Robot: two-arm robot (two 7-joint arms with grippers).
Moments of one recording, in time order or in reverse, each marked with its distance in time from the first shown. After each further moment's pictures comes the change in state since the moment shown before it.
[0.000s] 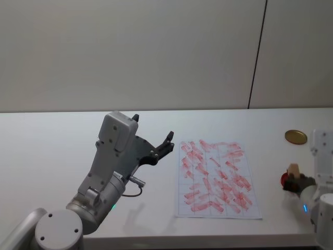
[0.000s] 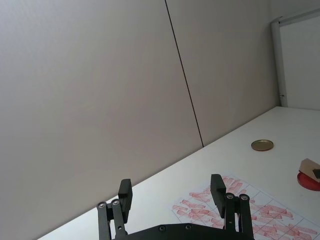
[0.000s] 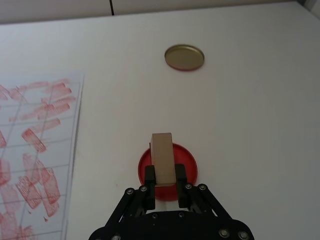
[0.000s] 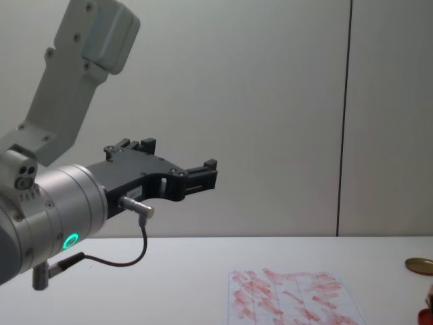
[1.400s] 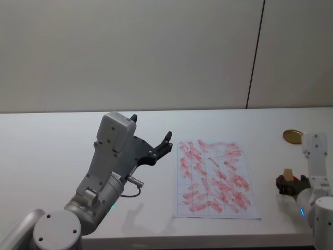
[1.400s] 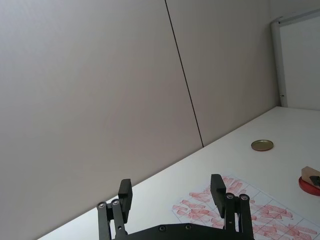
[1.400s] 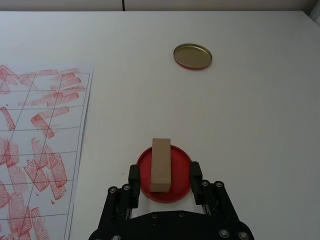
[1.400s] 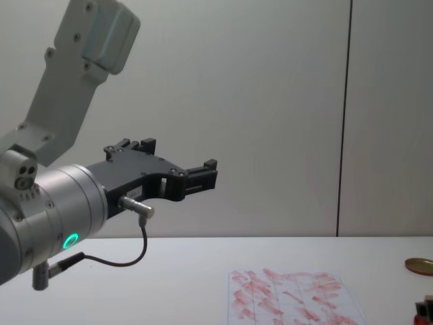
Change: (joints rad) left arm 0.000 0.000 0.000 0.000 0.000 0.000 0.000; right arm -0.029 0.017 -0.033 -0.051 -0.032 0.026 0.007
